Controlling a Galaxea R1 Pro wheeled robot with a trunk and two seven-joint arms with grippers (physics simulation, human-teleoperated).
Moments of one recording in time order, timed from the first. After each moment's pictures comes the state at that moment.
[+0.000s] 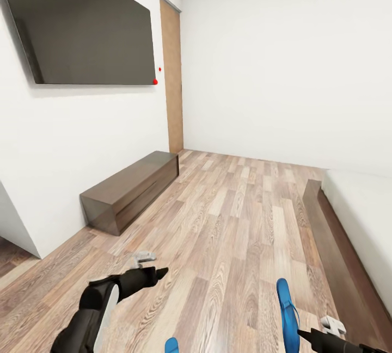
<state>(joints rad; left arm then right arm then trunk) -0.27 -0.12 0.12 -1.34 0.00 0.78 -0.35 -0.48 -0.39 0.04 -0.11 -0.42 0.16 0.82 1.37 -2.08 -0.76</state>
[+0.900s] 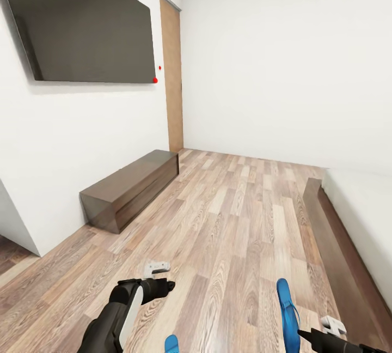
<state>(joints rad) -0.36 -0.17 0.04 -1.04 0.05 0.74 -0.06 -0.48 -0.39 0.04 -0.11 -0.42 0.16 0.82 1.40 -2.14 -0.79</state>
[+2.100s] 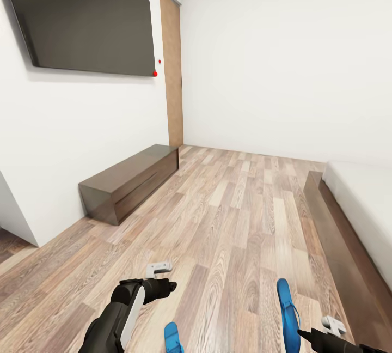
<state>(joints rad) -0.36 -0.17 0.02 -1.04 0.05 0.74 -0.06 -0.48 -0.39 0.04 -0.11 -0.42 0.16 0.82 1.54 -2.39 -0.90</state>
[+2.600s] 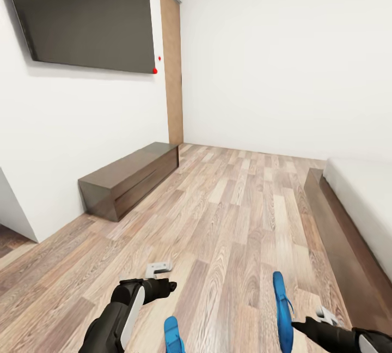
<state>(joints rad) -0.36 -0.17 0.02 -1.04 0.05 0.74 -0.06 -0.48 -0.39 0.03 -0.24 -0.42 0.43 0.83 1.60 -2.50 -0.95</state>
